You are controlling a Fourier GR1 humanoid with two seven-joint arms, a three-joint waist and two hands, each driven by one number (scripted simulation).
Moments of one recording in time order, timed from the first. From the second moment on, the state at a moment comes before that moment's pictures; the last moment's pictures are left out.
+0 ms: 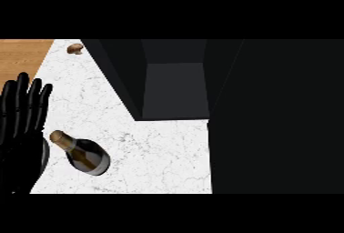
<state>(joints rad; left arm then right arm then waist) 0.01 0.08 0.00 -2.10 -0.01 0.02 -0.02 0.06 -0.11 0.00 -2.10 0.01 0.03 -0.01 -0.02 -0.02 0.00</state>
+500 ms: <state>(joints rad) -0.06 0.03 0.18 -2.01 -0.21 0.48 0.14 0.14 -0.10 0.07 -2.18 -0.07 0.11 0.03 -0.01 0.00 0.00</state>
